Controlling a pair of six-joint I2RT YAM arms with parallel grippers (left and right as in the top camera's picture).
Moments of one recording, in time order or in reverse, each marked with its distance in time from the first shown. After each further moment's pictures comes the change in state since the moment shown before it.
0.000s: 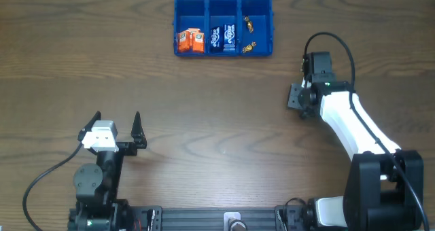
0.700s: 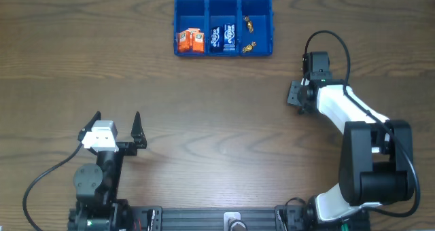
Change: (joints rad) left arm 0.000 0.000 0.000 0.000 0.000 0.000; right arm -0.030 0.170 0.002 0.164 0.000 0.009
